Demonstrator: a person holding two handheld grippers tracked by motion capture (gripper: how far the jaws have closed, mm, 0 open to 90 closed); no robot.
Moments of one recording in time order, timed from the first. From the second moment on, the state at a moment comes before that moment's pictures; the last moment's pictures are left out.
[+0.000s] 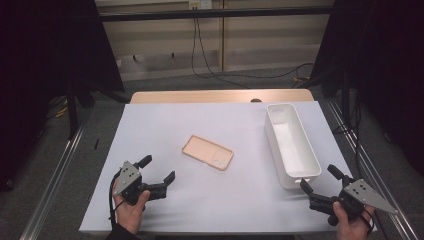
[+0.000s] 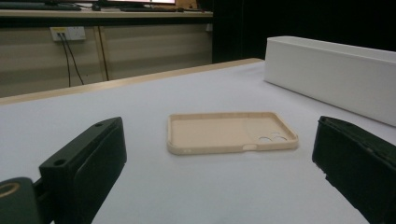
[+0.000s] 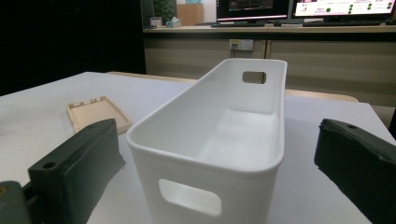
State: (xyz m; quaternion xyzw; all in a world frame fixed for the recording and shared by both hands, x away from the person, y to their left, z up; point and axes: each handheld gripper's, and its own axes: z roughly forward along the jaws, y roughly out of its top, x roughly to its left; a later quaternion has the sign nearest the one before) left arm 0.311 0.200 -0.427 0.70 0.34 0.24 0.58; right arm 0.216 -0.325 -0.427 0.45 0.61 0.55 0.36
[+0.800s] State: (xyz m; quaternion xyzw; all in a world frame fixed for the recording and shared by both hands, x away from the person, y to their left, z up) left arm 0.344 0.172 -0.424 0.69 0.32 0.23 0.60; right arm 0.216 -0.324 -0.427 0.45 0.60 0.55 0.35
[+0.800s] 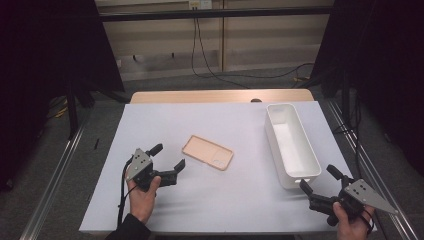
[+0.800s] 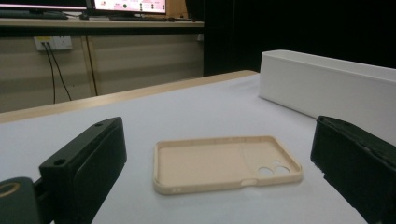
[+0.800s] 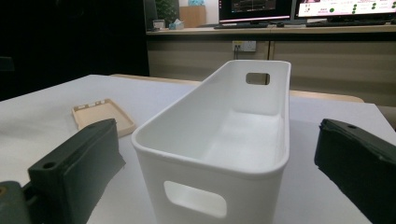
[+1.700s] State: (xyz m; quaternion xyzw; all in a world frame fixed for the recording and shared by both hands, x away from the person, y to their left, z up) left arm 0.397 0.138 -0.415 0.69 0.30 0.25 0.60; right arm 0.216 -0.324 -0.428 0.45 0.60 0.56 0.35
